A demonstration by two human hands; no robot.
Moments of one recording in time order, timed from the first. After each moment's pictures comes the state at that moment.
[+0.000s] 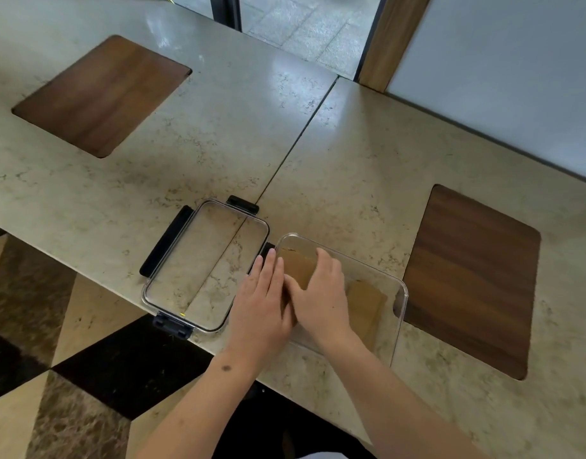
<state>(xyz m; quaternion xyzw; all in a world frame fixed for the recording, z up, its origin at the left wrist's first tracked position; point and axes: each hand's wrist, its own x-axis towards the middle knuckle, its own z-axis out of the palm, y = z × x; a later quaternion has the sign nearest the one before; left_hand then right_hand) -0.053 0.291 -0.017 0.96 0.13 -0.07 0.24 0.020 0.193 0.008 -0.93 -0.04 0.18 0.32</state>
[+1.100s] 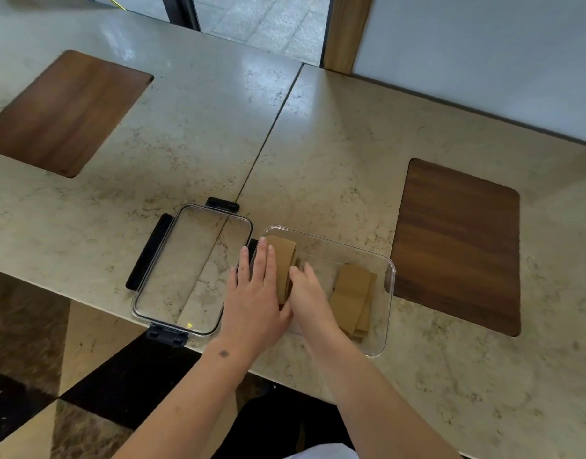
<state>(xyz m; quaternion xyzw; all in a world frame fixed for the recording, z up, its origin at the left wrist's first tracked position) -0.042 0.293 -0.016 0.98 0.07 -0.15 0.12 0.005 0.196 0.020 -0.69 0.21 0.36 0.60</state>
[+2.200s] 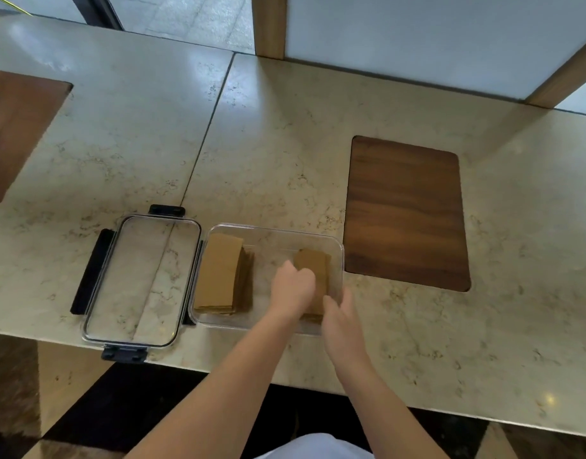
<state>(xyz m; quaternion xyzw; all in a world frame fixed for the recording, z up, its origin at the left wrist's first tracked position) 0.016 0.167 0.005 0.76 0.32 -0.29 0.49 -0.039 0.078 0.011 -0.75 0.29 0.18 0.56</state>
